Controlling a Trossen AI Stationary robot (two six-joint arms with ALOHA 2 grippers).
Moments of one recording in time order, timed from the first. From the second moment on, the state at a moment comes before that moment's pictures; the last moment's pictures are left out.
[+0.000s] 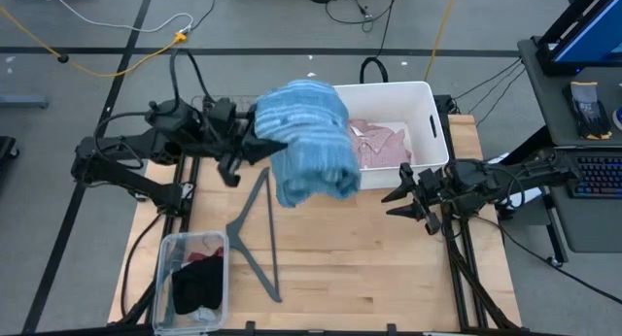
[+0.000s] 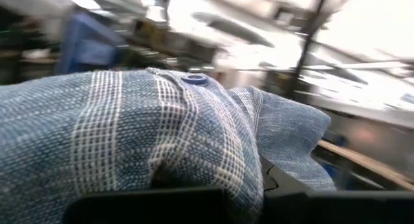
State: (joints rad) left arm -0.01 1.21 1.41 0.08 0.12 -0.34; right arm 0.20 0.63 0.58 0.03 -0.11 0.25
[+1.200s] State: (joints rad) left arm -0.11 1.32 1.41 0.39 0.13 -0.31; right arm 0.20 0.73 0.58 0.21 0.11 0.16
